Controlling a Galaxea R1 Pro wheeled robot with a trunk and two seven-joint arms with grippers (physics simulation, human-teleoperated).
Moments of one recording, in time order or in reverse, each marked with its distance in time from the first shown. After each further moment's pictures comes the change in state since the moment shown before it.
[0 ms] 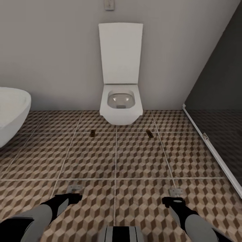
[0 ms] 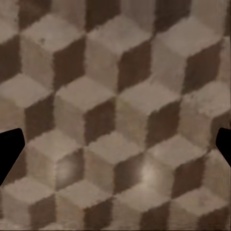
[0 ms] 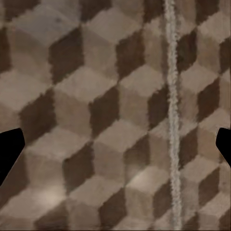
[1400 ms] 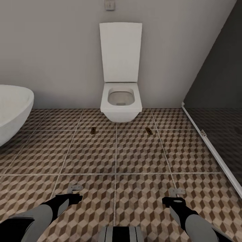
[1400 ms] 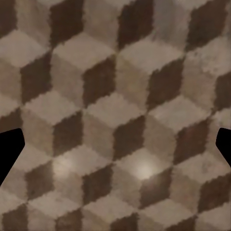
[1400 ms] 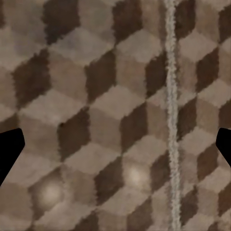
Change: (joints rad) left arm 0.000 -0.004 0.000 0.005 0.003 0.004 0.005; right arm 0.000 -0.001 0.000 0.000 0.003 0.000 0.000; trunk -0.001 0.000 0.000
